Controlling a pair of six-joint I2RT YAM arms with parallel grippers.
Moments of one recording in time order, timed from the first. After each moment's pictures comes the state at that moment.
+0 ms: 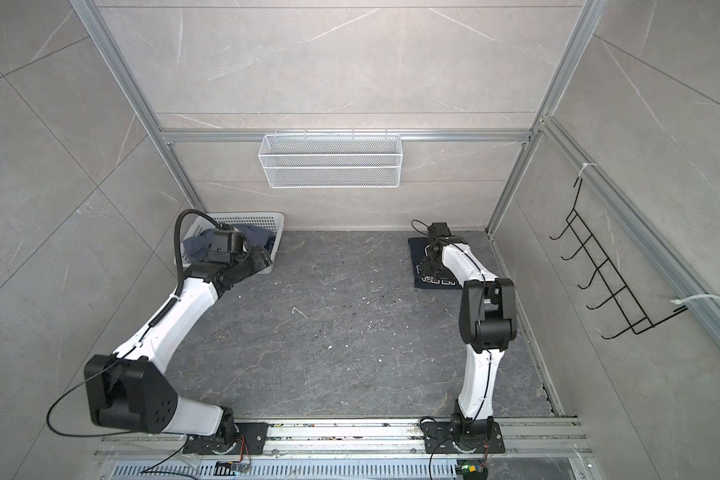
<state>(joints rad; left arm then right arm) -0.14 1.53 1.35 -0.56 -0.10 -0.56 0.08 1.95 1.58 -0.82 0.11 0.22</state>
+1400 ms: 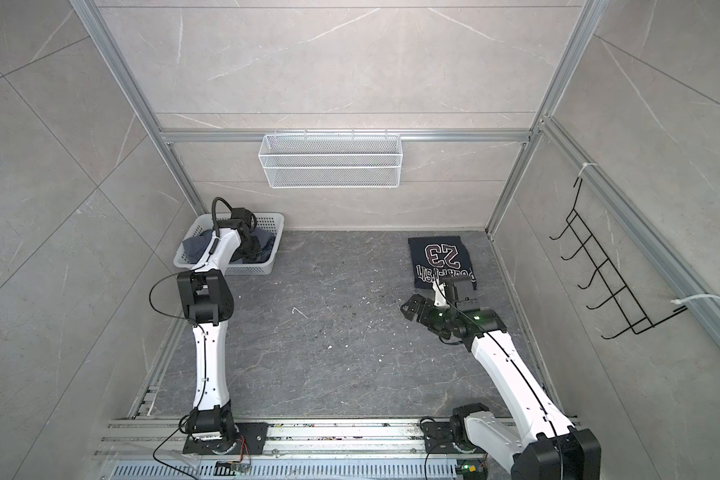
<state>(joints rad) 0.03 2.51 2.37 -1.01 -0.19 -0.36 0.18 1.06 0.85 -0.70 -0.36 0.59</state>
